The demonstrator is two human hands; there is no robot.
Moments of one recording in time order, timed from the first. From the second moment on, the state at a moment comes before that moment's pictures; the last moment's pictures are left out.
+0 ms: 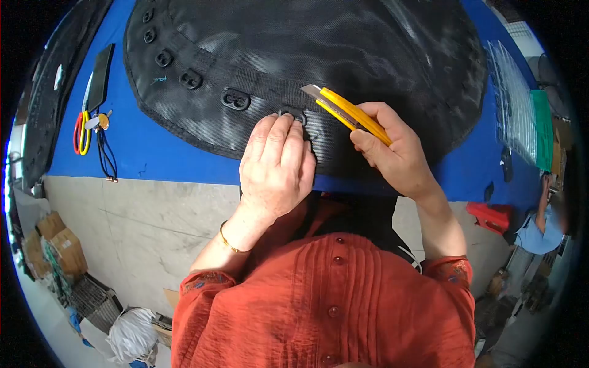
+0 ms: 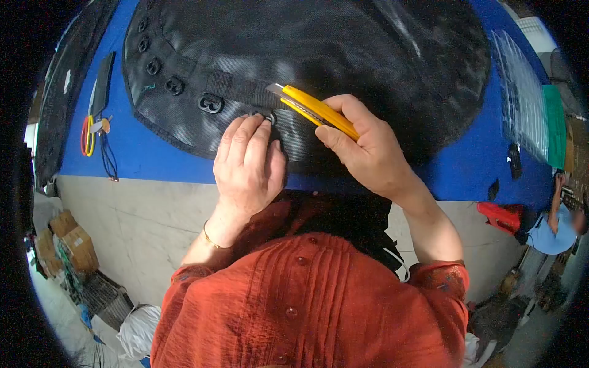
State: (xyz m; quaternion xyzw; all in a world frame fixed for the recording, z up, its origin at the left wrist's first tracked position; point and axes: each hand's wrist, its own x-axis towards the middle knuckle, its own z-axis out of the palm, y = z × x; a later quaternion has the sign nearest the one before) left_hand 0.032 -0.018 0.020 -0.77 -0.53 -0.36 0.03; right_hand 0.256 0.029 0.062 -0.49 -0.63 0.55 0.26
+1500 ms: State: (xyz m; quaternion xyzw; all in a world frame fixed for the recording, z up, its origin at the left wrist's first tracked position) left_hand 0.034 -0.020 0.026 -0.77 -0.53 -0.36 -0.01; right_hand 0.249 0.032 0.062 -0.36 -0.89 0.14 0.22
